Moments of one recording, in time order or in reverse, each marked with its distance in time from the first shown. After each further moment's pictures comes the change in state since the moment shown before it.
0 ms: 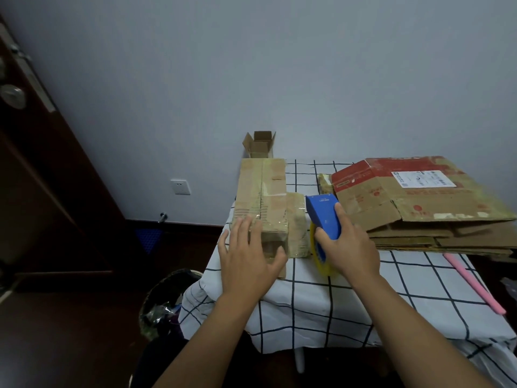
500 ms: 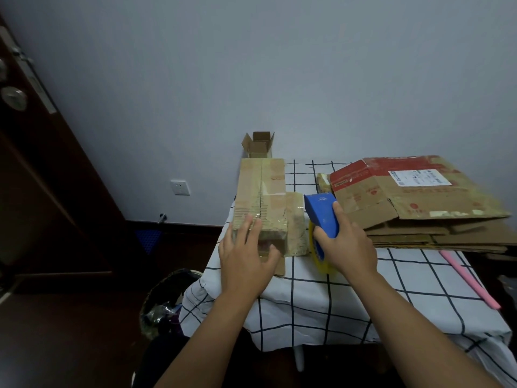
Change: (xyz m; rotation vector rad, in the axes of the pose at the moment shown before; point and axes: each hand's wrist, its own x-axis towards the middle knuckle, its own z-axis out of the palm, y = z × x) left_hand -0.002 -0.004 0.001 -0.162 -0.048 -0.097; right_hand -0.002 -0.001 -0.002 0.007 -0.006 -0.007
